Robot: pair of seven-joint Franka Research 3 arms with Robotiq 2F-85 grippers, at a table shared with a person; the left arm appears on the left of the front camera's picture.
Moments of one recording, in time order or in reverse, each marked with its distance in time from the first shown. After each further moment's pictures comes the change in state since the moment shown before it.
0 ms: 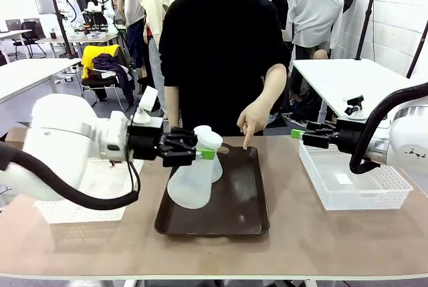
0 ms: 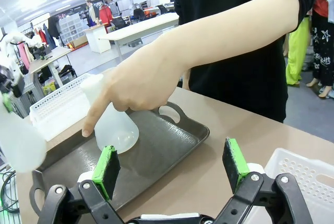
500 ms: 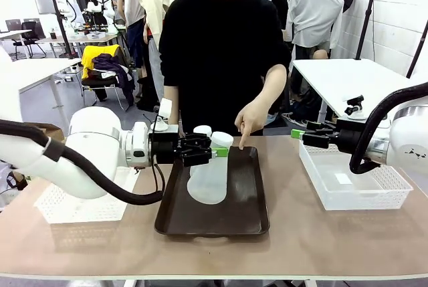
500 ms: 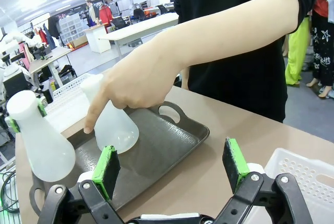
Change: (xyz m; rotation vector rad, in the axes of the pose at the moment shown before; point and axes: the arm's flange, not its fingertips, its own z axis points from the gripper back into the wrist) left arm -0.033 0.042 -0.032 0.045 -0.075 0.053; right arm 0.000 0.000 0.000 0.000 0.000 0.000
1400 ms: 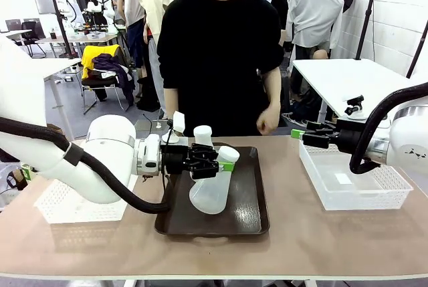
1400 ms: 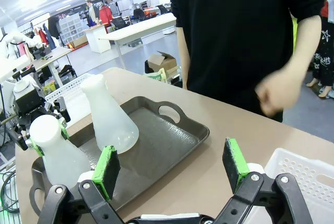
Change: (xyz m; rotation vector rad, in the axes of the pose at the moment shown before) left arm -0.031 0.009 -0.017 0.025 0.091 -0.026; right arm 0.000 0.000 0.000 0.000 0.000 0.000
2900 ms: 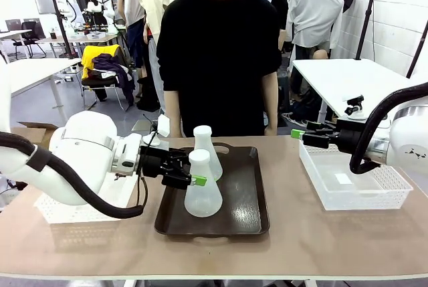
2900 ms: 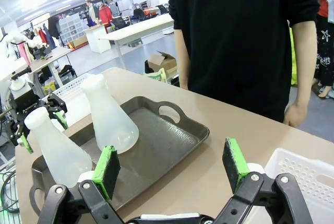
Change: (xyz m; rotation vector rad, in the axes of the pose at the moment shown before) left arm -0.002 -0.006 0.056 0.041 0.207 0.022; right arm 0.000 0.000 0.000 0.000 0.000 0.000
